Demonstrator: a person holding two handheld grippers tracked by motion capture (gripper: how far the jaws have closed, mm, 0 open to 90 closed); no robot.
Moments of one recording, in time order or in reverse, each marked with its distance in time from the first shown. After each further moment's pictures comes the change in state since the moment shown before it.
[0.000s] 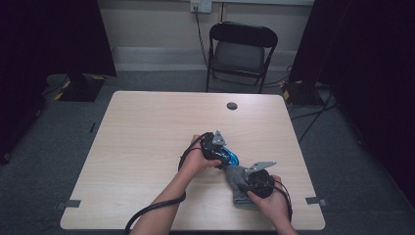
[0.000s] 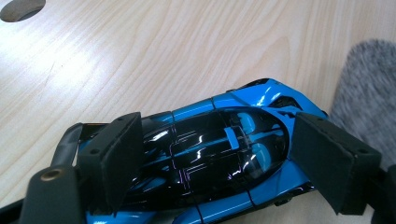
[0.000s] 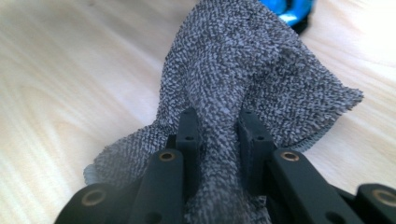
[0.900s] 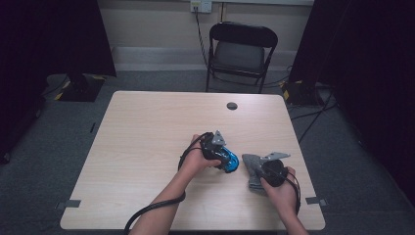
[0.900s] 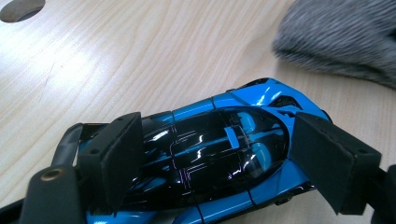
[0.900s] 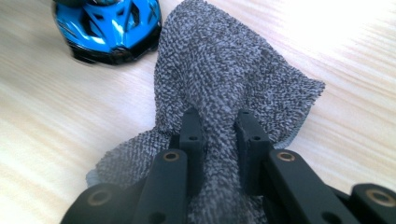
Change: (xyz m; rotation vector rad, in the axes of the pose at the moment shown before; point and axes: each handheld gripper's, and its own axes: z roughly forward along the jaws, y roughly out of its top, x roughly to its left) left arm 0.001 0.000 0.000 -0.002 -0.005 0.004; right arm -0.047 0.001 -0.009 -0.022 -0.248 0.099
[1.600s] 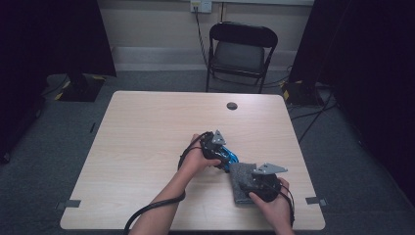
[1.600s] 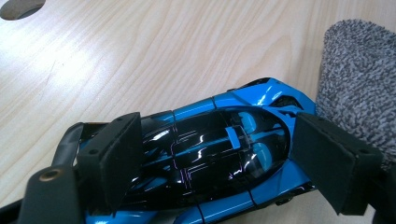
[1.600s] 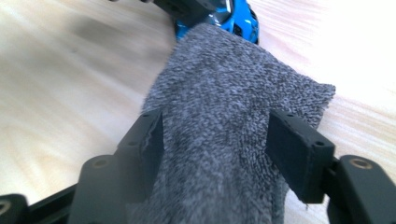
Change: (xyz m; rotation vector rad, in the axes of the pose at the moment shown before) left arm 0.001 0.001 0.000 0.009 -0.001 0.000; right arm 0.041 -0.019 -0.013 -0.147 0.153 0.009
